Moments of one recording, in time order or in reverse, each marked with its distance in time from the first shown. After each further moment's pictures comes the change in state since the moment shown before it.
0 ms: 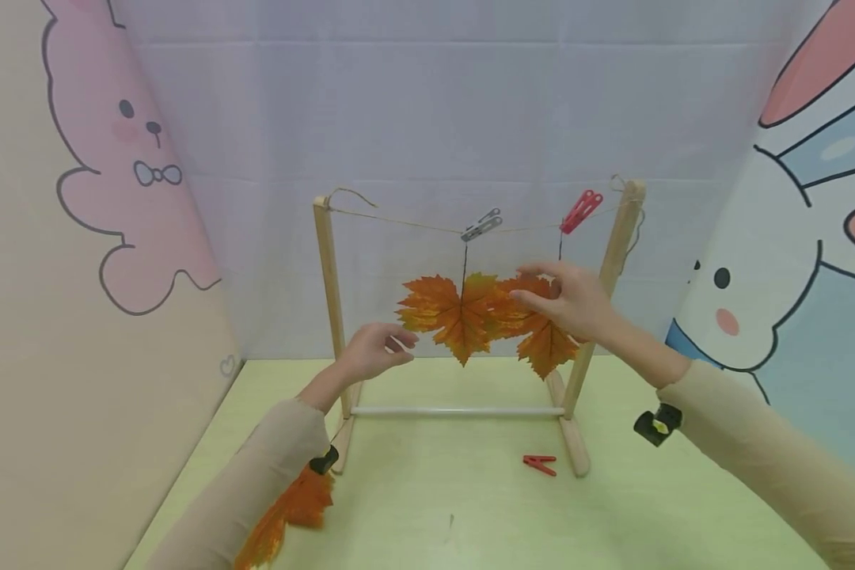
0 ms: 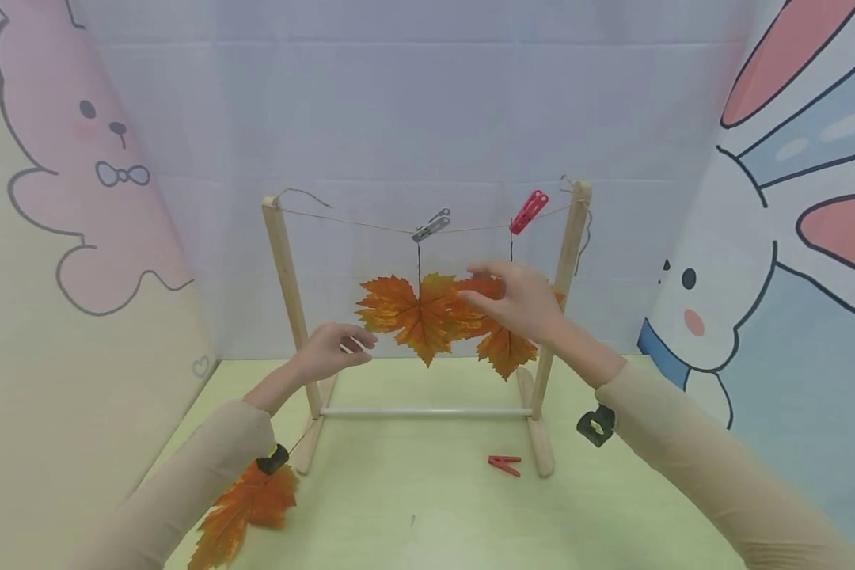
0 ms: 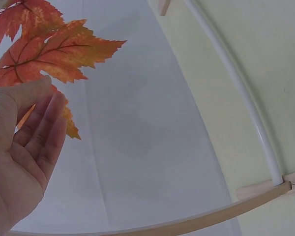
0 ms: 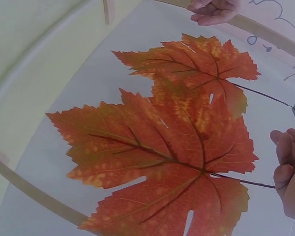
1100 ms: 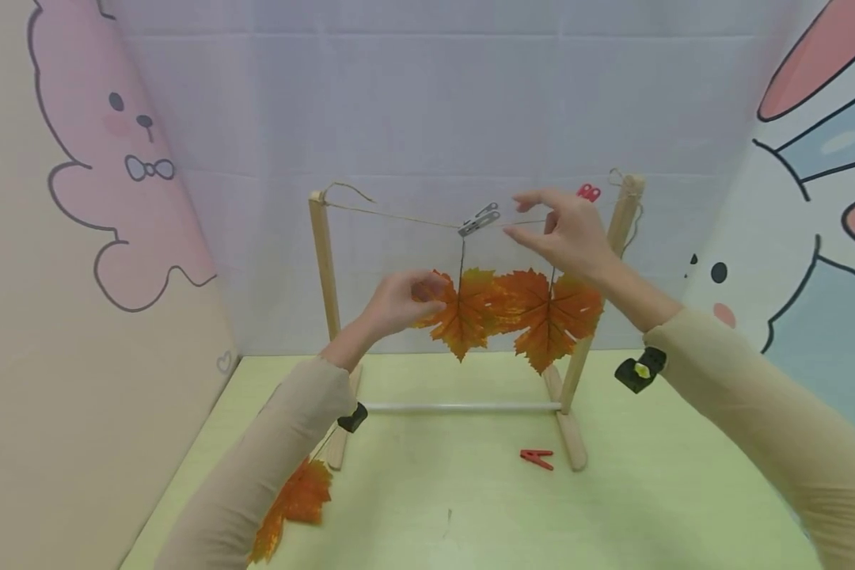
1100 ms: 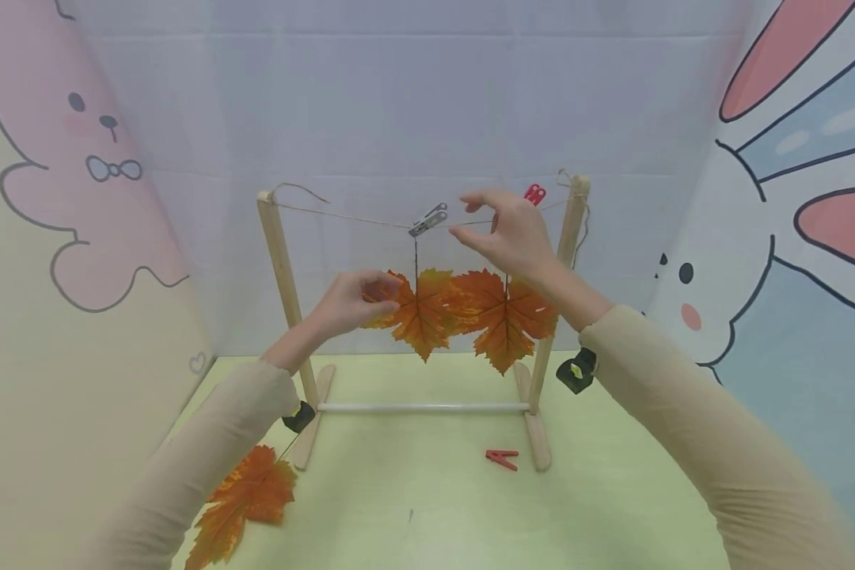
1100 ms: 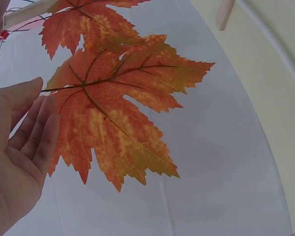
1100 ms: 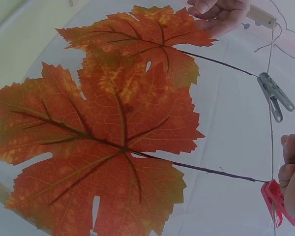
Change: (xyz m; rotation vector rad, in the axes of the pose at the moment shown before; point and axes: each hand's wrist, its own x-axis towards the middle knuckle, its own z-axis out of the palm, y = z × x) left_hand 0.049 0.061 -0.018 -0.081 0.087 0.050; right_hand 0.057 -0.013 -0.027 -0.003 0.114 0.039
